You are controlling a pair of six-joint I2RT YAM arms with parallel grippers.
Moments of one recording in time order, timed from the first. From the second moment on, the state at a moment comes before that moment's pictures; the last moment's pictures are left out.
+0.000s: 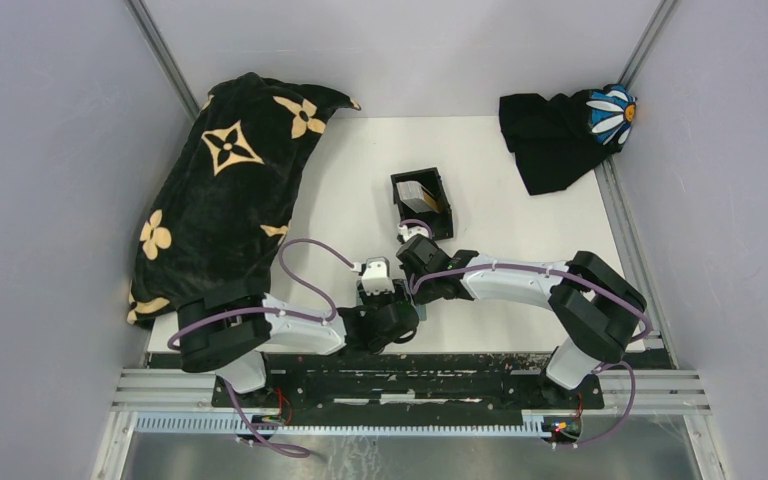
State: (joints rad) left arm -1.27 1.60 0.61 0.17 -0.84 -1.08; right arm 0.93 1.64 0.90 -0.32 0.16 0.51
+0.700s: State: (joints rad) left arm -1.27 1.33 0.49 0.10 -0.95 -1.11; right arm 0.93 1.63 1.00 -0.38 0.19 0.48
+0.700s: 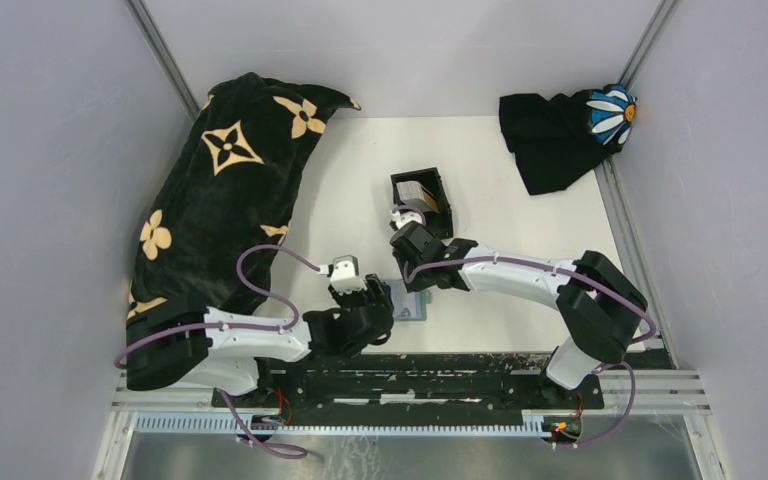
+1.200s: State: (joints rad) left arm -1.27 1.23 0.38 -0.01 -1.00 -1.21; right arm 0.72 1.64 1.28 -0.44 0.25 0.38
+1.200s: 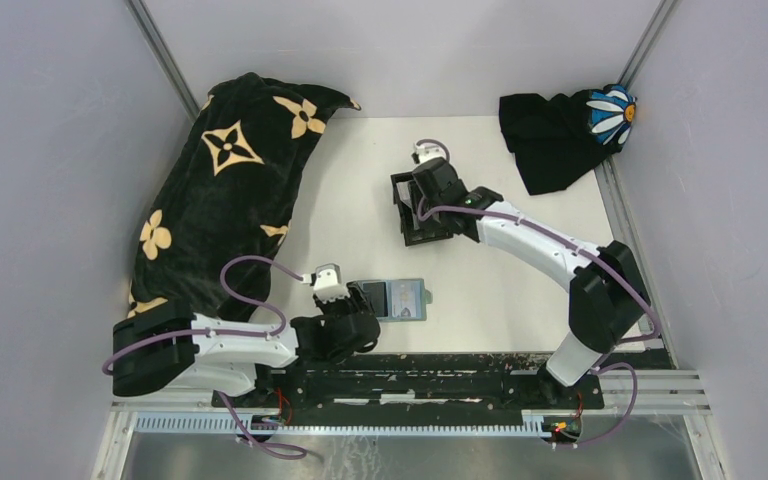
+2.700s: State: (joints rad) left arm -1.22 1.33 0.32 0.14 -0.93 -1.25; right arm 0.47 2.08 1.66 -0.42 -0.06 0.41
